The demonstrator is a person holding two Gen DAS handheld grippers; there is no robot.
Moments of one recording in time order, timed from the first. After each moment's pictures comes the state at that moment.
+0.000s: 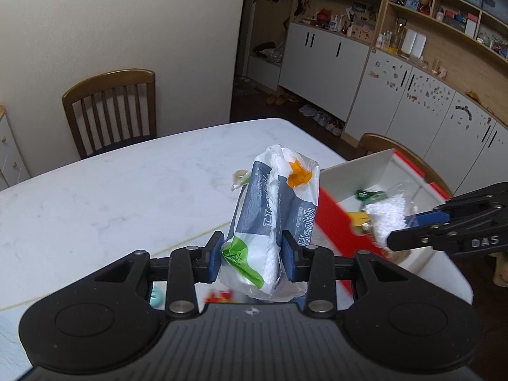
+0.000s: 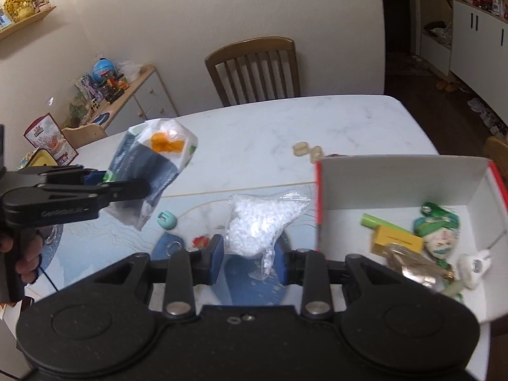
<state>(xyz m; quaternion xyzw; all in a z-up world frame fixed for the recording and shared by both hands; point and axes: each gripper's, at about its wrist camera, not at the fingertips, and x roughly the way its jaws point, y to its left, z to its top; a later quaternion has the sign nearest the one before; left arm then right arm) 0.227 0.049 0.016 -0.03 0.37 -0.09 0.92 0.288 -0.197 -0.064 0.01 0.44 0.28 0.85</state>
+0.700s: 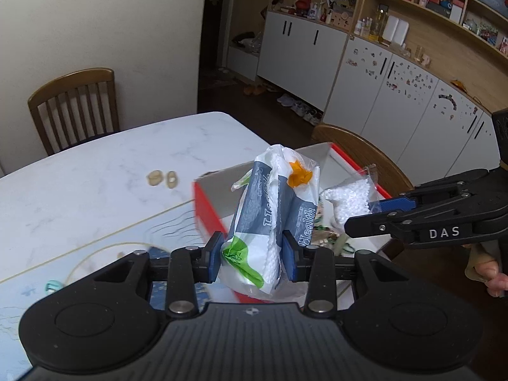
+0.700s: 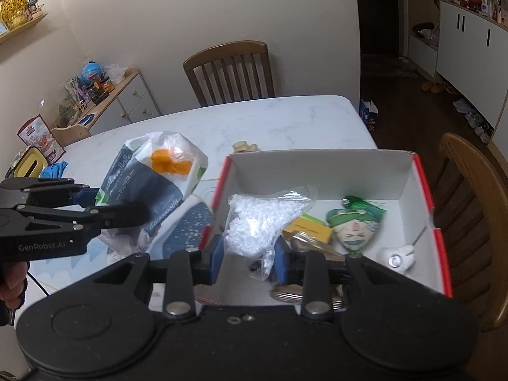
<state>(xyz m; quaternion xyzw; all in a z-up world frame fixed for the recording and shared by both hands) 0.247 -0.100 0.021 -0.02 0.39 -0.11 0.91 0.300 -0.318 -0.056 0.00 0.44 0.28 0.86</state>
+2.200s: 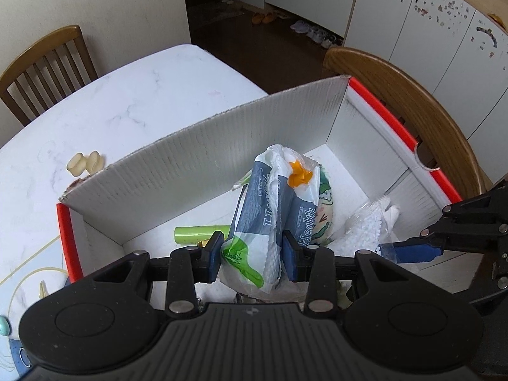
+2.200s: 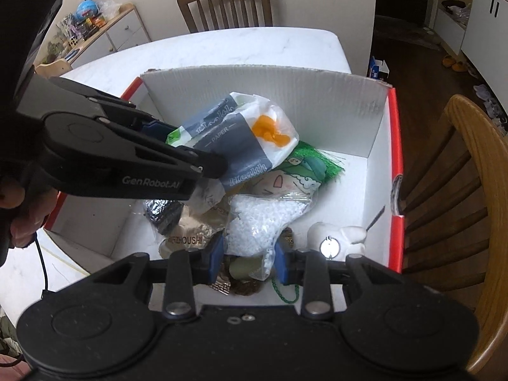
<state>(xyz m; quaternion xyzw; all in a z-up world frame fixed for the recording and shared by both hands) 0.390 -0.215 -0.083 0.04 0.51 -0.07 0.85 0.374 -0.378 -0.152 -0.08 0.51 0.31 0.80</state>
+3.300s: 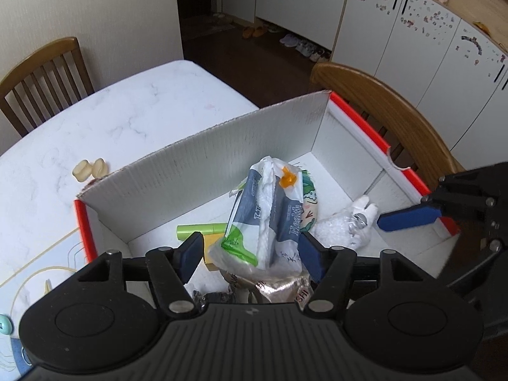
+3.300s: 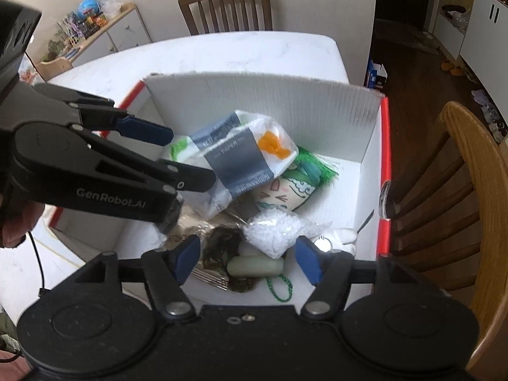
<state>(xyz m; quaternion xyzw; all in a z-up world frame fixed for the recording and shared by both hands) 0.363 -0.207 -0.055 0.03 0.48 -0.10 0.87 0.371 -0.380 -0.137 -0.09 0.50 0.31 0.80</state>
